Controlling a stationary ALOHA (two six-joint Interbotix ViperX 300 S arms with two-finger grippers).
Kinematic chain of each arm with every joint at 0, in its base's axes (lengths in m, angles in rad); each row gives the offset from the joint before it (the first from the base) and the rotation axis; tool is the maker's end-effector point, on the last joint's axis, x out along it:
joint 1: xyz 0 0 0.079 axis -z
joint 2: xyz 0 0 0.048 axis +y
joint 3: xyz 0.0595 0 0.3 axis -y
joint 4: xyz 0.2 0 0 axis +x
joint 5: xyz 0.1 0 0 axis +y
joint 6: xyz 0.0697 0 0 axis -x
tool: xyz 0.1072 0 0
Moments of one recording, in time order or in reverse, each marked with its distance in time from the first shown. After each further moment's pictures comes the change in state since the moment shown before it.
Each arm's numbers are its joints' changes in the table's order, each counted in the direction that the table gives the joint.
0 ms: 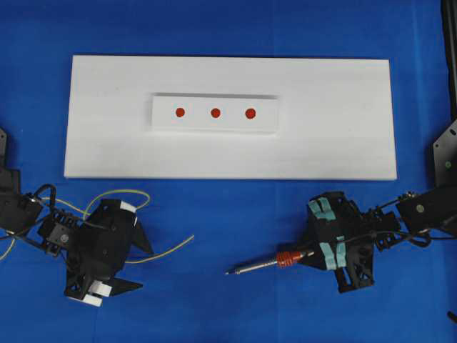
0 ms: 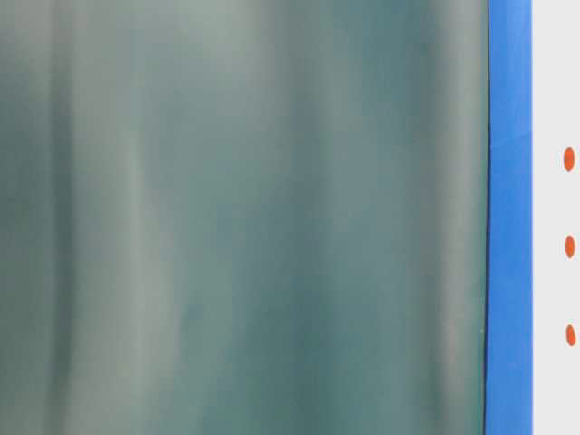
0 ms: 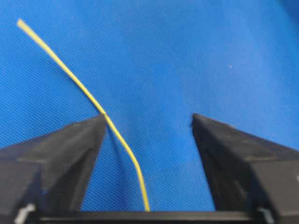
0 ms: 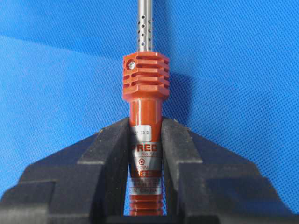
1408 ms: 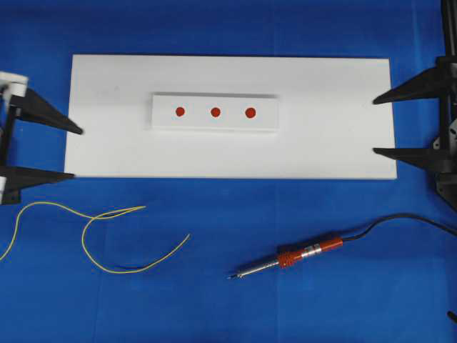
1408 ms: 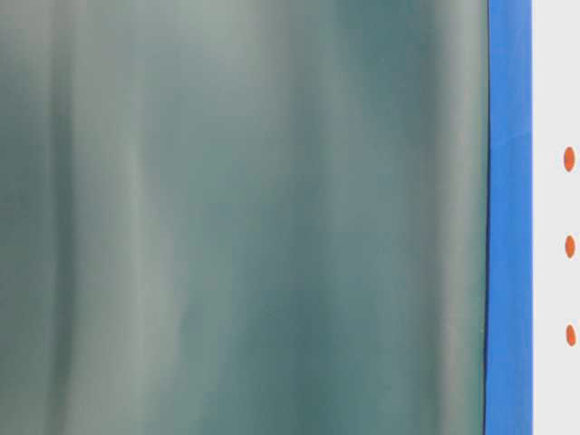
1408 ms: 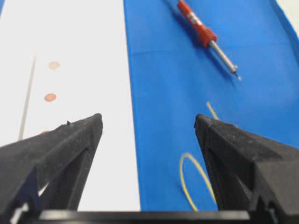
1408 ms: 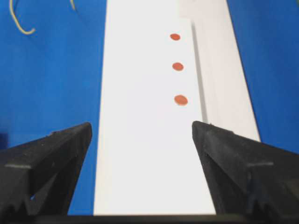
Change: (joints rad) left arm -0.342 -1.042 -0.238 0.002 0.391 -0.242; right arm 0.373 -1.106 -0.172 -0.328 0.543 0.006
